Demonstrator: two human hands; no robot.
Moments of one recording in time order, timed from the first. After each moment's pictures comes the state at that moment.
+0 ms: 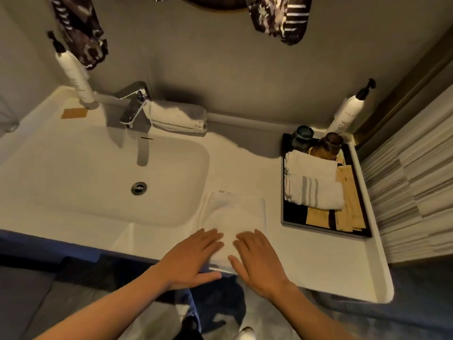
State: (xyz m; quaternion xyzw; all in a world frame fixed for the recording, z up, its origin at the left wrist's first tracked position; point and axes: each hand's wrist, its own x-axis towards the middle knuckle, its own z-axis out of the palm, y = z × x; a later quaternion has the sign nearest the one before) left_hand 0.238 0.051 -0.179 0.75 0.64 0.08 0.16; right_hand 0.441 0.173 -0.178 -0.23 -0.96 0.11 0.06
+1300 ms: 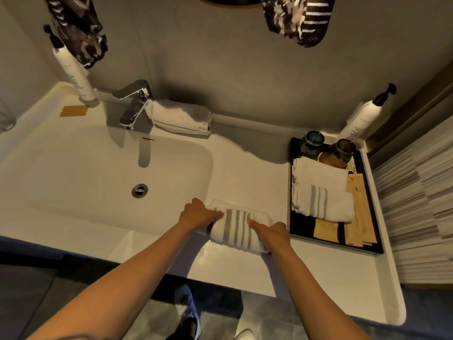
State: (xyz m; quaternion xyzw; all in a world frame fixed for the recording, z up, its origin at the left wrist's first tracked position) left_hand 0.190 0.174 -0.149 0.20 0.87 0.15 0.43; right_hand 0.387 0.263 -0.165 -0.67 -0.52 0.53 0.02
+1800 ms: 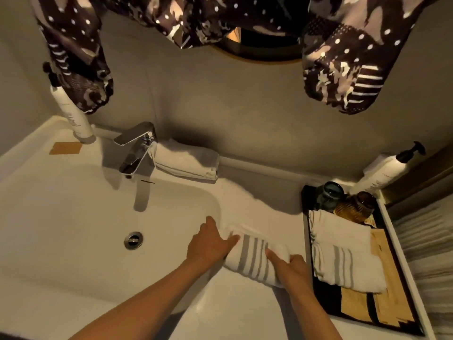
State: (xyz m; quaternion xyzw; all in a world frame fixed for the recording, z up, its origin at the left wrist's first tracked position) left_hand 0.136 0.232 -0.147 0.32 0.85 0.23 0.35; right_hand 0.330 0.318 -0.152 -0.70 -0.51 0.50 0.08
